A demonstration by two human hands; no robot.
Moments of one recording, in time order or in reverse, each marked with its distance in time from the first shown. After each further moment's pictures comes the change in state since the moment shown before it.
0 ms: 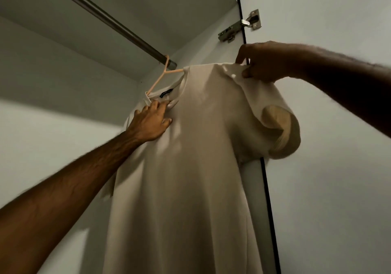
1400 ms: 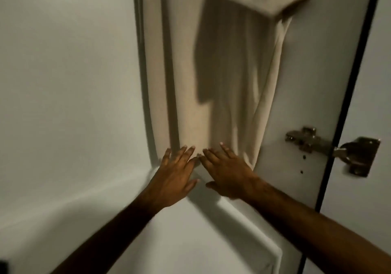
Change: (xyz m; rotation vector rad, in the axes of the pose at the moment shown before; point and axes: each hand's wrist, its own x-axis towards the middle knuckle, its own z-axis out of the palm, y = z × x) left_hand -0.479 0.021 0.062 0.089 -0.764 0.152; right_hand -0.310 -0.156 0.405 0.048 -0.550 -0.622
